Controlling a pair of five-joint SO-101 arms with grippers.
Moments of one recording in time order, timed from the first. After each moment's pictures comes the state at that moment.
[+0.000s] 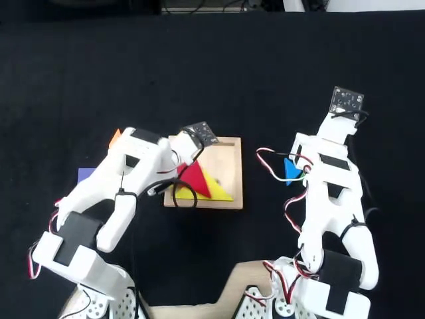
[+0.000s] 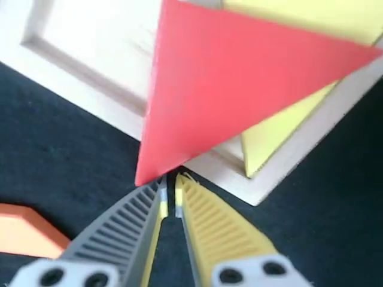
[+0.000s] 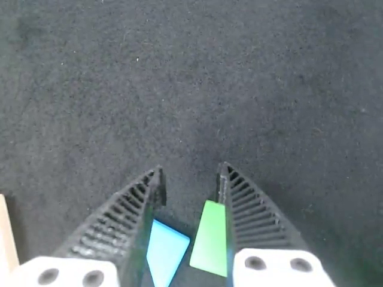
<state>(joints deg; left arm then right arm) 13.8 4.5 29.8 60.6 -41.0 16.6 -13.7 52.1 23.2 -3.1</state>
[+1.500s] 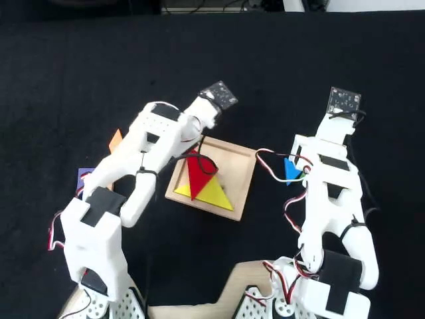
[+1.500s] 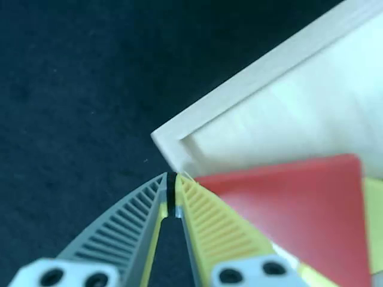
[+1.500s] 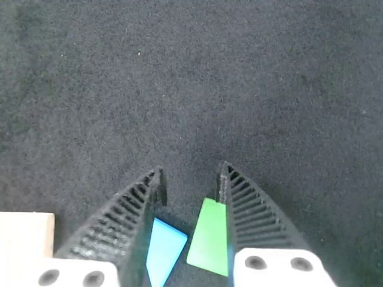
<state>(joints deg) 17.4 21.0 5.0 53.8 -33.3 16.6 -13.7 52.4 23.2 -0.7</state>
